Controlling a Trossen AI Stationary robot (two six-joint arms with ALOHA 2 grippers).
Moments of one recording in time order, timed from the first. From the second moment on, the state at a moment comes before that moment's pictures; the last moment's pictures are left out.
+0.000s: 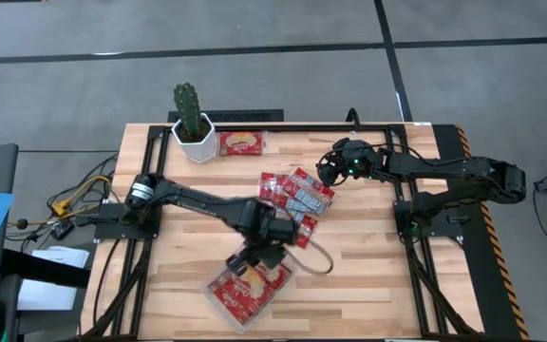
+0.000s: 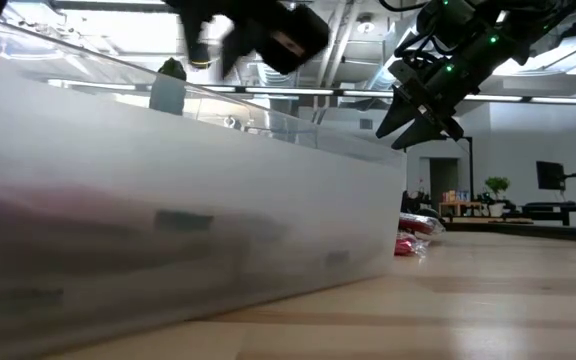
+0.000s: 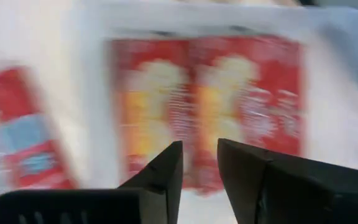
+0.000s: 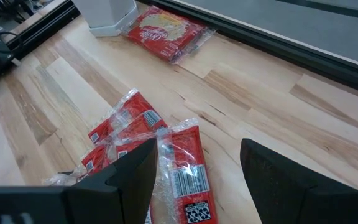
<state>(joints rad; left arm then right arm) -0.23 2.03 1.84 -1.11 0.26 0.51 -0.33 1.15 0.67 -0.13 0.21 0.49</state>
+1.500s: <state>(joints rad) -0.28 2.03 1.56 -0.77 0.11 0.30 -0.35 1.15 0.67 -0.16 0.21 0.46</state>
